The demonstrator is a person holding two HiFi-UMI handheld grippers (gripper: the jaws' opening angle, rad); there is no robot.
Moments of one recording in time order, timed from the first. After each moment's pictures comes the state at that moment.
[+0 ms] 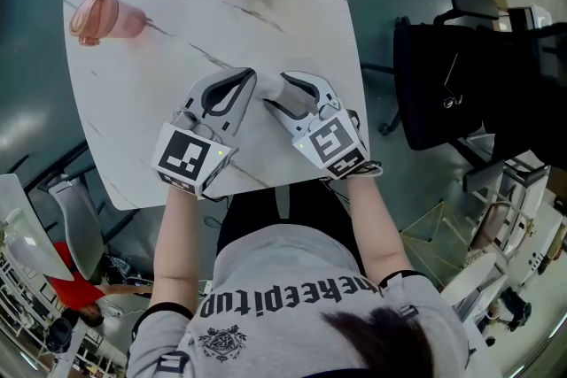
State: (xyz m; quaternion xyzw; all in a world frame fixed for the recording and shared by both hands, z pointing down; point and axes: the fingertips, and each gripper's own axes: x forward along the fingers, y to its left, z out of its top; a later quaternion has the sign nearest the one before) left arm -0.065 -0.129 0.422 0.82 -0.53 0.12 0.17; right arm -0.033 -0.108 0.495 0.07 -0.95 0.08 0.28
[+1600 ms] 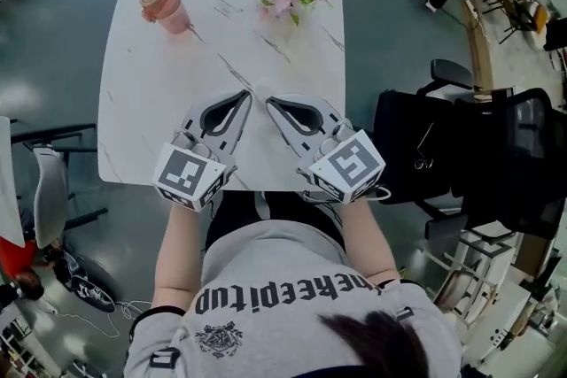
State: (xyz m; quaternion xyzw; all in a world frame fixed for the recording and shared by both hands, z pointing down) left arm -0.067 -0.069 0.326 0.75 -0.65 0.03 0.11; right arm -0.035 -0.074 0.320 -0.02 -0.99 0.06 0.11
